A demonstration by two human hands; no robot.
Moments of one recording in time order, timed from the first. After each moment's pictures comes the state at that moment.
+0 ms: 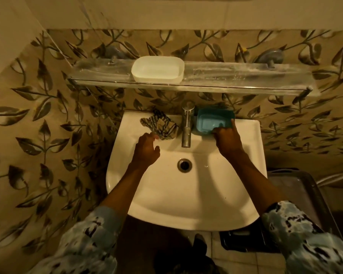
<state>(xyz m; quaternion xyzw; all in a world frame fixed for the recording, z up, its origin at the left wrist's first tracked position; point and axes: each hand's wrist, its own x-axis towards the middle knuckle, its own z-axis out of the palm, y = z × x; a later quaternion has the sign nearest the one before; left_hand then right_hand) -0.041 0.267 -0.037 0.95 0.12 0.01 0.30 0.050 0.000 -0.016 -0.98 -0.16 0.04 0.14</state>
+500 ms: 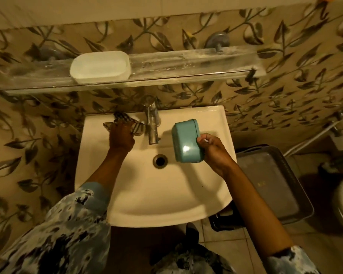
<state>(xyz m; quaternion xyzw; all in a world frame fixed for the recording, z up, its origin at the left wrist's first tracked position) 0.031 0.251 -0.056 0.99 0.10 0.03 0.12 -0.028 -0.047 0.012 -0.64 0.11 0.21 0.73</state>
